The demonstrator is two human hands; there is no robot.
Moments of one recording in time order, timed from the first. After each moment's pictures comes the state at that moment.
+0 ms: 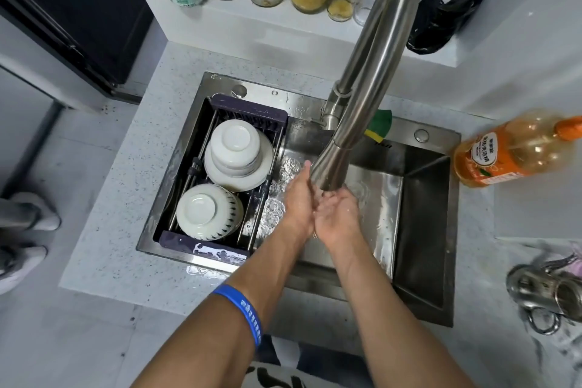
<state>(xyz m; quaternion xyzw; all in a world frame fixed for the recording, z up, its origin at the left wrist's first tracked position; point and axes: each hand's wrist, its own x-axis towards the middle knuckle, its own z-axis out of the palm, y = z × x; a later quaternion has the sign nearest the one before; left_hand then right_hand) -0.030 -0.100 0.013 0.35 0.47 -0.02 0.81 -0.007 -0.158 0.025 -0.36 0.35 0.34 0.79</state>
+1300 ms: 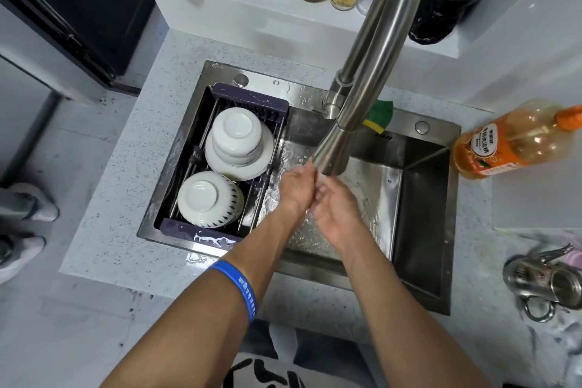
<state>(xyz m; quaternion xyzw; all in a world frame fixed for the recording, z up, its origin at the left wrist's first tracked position) -0.034 -0.096 0.027 0.50 0.48 -0.04 0.72 -0.018 -0.169 0.024 -0.46 0.23 0.37 0.77</state>
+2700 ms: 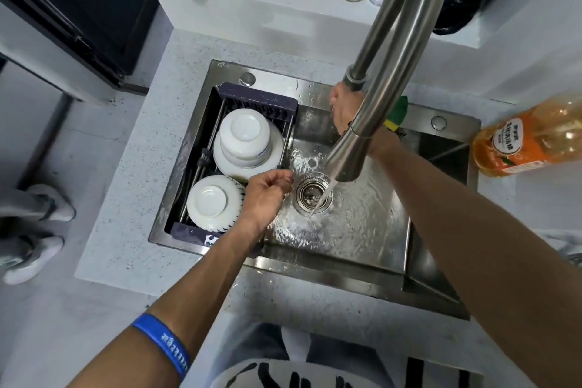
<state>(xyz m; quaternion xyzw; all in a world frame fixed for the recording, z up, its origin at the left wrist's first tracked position) -0.083 -0.034 0.014 0.58 0.43 -0.02 0.69 0.138 -0.119 0.013 -0.88 -0.22 0.21 0.36</state>
